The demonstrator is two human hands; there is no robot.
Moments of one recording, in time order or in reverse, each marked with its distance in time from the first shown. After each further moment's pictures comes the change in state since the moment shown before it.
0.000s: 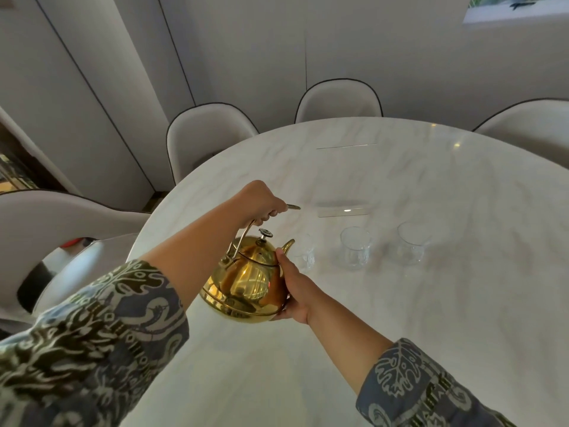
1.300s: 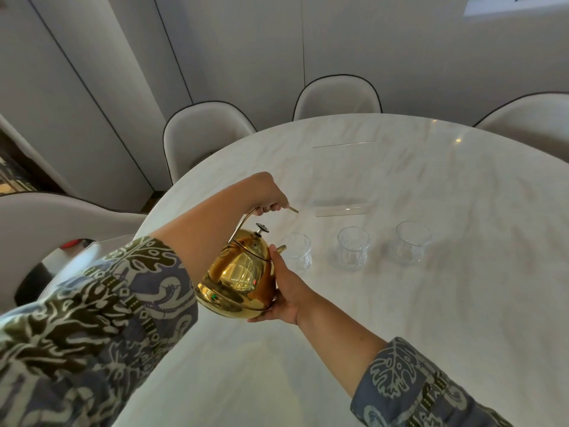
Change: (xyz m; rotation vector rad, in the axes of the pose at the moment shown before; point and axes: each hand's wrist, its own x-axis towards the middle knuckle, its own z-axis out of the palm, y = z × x) left_hand 0.019 0.025 0.001 0.287 -0.090 -0.038; right_hand -0.004 -0.007 0.008 0.110 -0.121 0.040
